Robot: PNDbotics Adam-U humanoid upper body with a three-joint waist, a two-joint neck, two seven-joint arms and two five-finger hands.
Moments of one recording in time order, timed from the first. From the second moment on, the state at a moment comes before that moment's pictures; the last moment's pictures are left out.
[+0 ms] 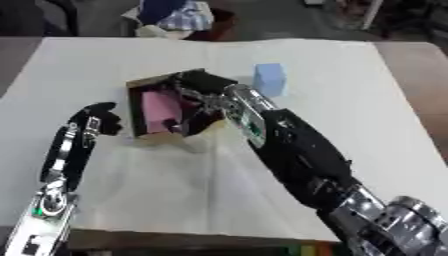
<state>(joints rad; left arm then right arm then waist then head) -0.17 0.23 -0.11 -1.65 -0.13 -0.09 0.04 -1.07 0.15 0.26 -0.68 1.08 -0.40 0.18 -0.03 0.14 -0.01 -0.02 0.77</state>
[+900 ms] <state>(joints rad) -0.17 0.23 -0.11 -1.65 -0.12 -0.09 0.04 -1.09 0.16 0.21 -0.67 1.39 -0.36 0.15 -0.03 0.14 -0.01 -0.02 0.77</state>
